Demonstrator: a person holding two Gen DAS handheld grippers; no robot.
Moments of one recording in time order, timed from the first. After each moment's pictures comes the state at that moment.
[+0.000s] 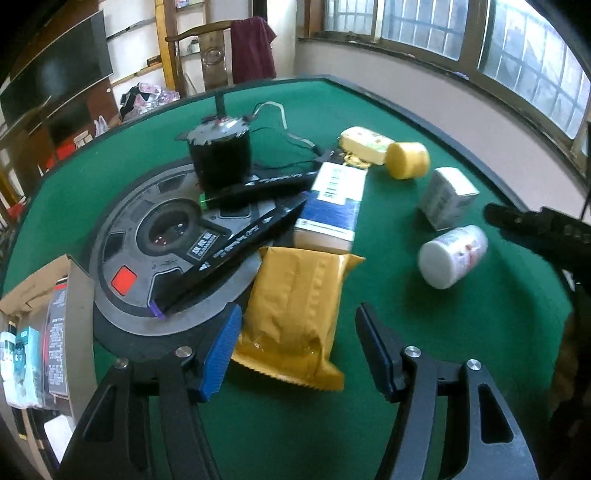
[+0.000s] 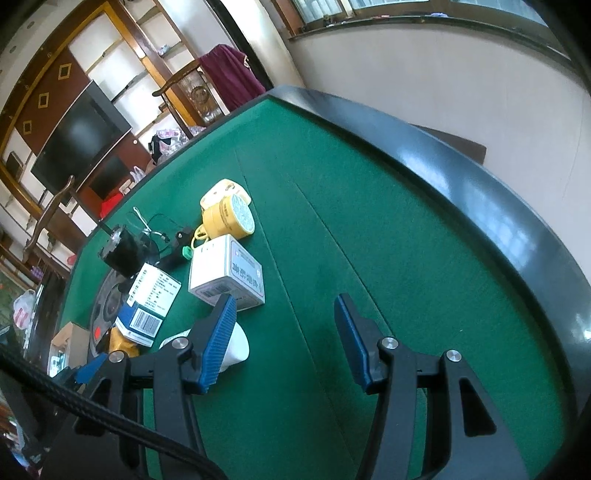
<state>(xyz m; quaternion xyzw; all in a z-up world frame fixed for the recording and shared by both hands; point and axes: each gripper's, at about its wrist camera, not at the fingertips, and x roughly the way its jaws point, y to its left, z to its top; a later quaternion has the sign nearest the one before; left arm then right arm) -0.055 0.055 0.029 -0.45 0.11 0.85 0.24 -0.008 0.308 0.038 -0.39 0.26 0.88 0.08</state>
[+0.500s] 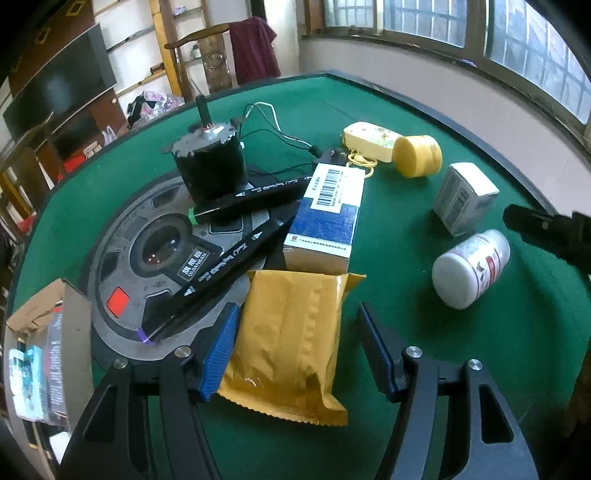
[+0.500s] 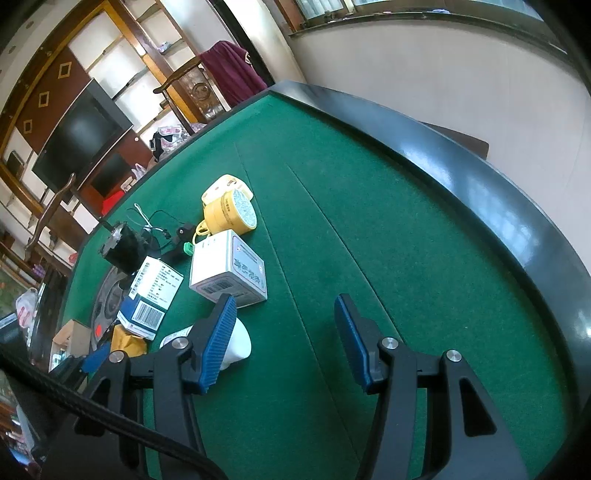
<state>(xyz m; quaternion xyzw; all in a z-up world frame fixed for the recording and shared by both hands) -0.069 0.082 0.018 -0.45 0.14 0.86 0.21 -0.006 0.306 0.038 -0.39 0.26 0.88 0.08</state>
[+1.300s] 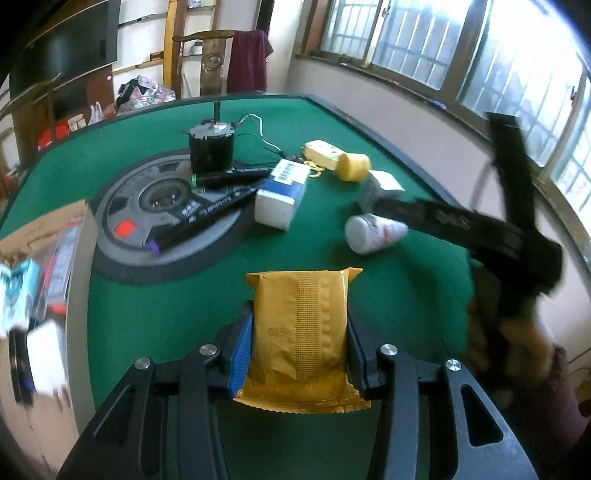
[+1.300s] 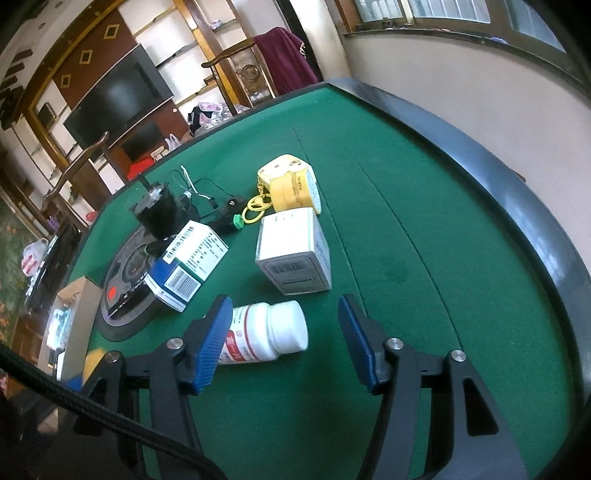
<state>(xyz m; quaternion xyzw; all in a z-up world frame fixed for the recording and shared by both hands) 0.013 0.033 0.057 -0.44 0.04 0.85 0.28 -0.021 0.266 0.035 -0.40 0.21 0.89 0.00</state>
